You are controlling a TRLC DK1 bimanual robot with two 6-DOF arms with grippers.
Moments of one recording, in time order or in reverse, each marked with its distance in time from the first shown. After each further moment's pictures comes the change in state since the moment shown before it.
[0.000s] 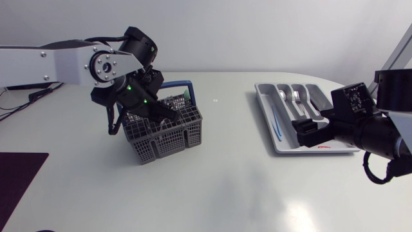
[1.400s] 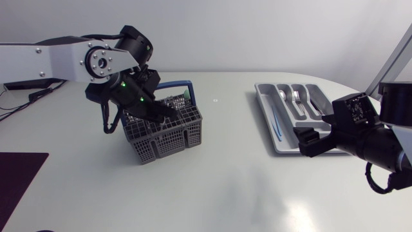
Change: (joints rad) left arm 0.023 0.000 0.017 -0.053 0.074 -0.048; right arm 0.000 -0.065 -0.071 0.022 0.001 -0.048
